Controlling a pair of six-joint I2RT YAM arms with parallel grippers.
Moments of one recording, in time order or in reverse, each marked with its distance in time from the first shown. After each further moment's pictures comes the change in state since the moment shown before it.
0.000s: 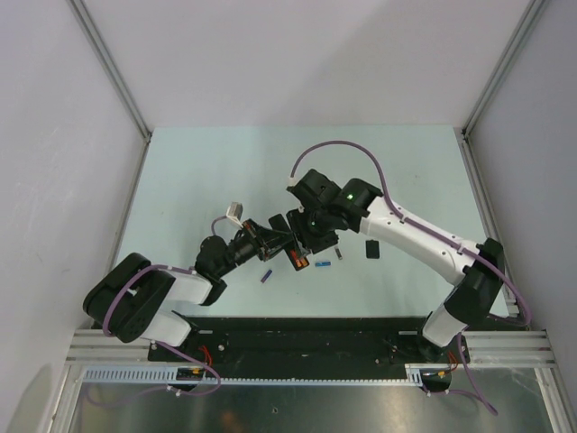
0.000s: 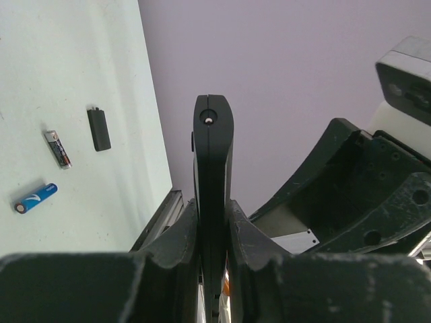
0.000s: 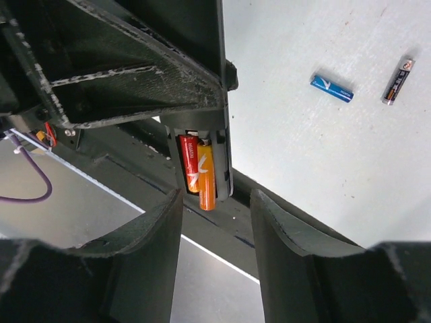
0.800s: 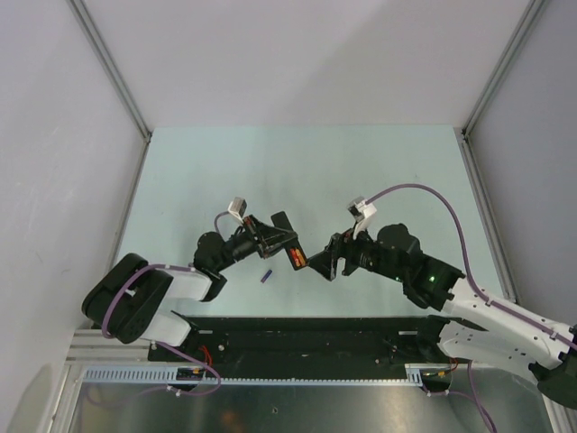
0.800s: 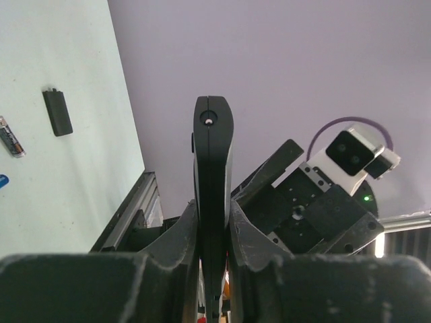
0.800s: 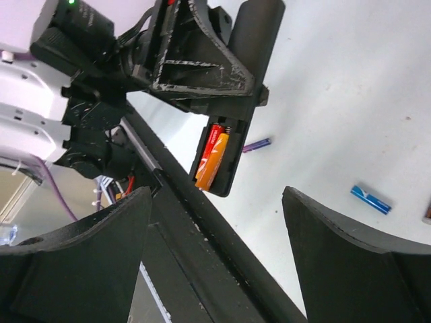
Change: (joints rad) left arm 0.034 -0.004 0.035 0.020 0.120 -0.085; right arm 0.000 -0.773 -0.877 0.916 0.006 0.026
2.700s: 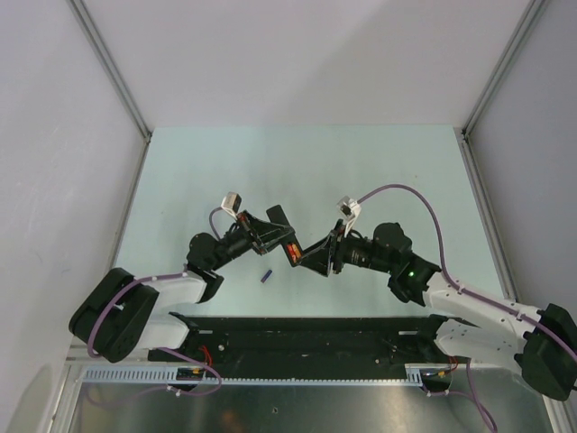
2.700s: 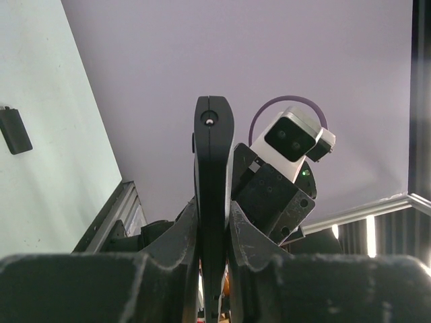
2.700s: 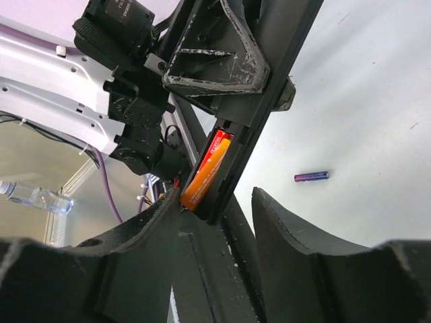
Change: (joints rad) left arm 0.001 -0.129 0.010 -0.017 0.005 -0.026; right arm -0.092 0.130 -0.169 0.508 -0.320 0.061
